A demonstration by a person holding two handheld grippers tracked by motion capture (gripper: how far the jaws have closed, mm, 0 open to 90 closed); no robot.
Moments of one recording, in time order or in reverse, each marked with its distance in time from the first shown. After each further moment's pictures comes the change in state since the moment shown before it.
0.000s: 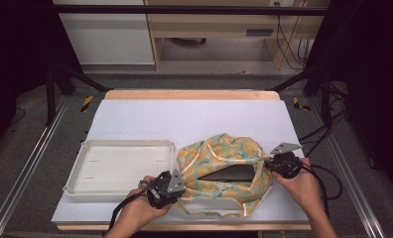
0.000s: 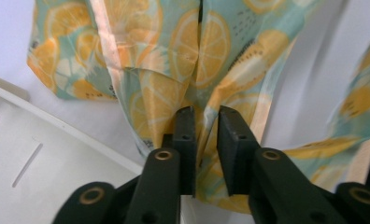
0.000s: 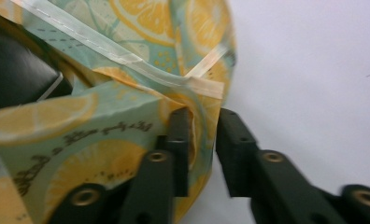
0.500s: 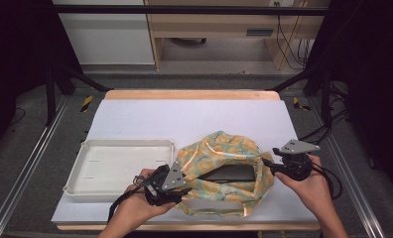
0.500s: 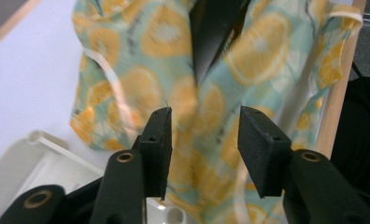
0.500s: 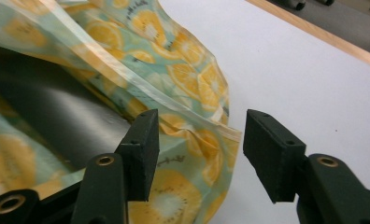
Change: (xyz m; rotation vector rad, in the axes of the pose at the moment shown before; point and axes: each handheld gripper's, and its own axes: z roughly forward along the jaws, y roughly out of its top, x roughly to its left) left arm -0.002 0.035 -0.041 -0.106 0.030 0.046; right arm 0.013 0.020 -0.055 -0.172 0.042 -0.027
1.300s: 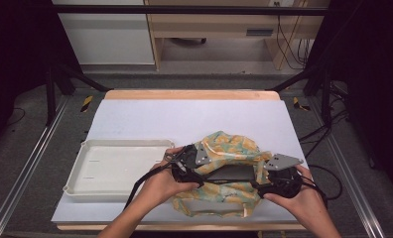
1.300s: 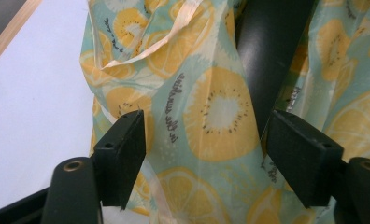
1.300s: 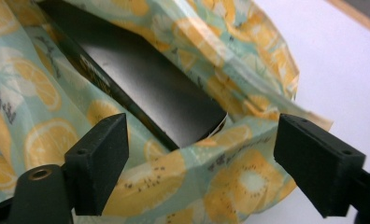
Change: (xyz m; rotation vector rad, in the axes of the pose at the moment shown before) left arm 0.025 0.046 0.063 0.120 0.021 0.020; right arm 0.054 0.005 -0.011 0.110 0.056 -0.099
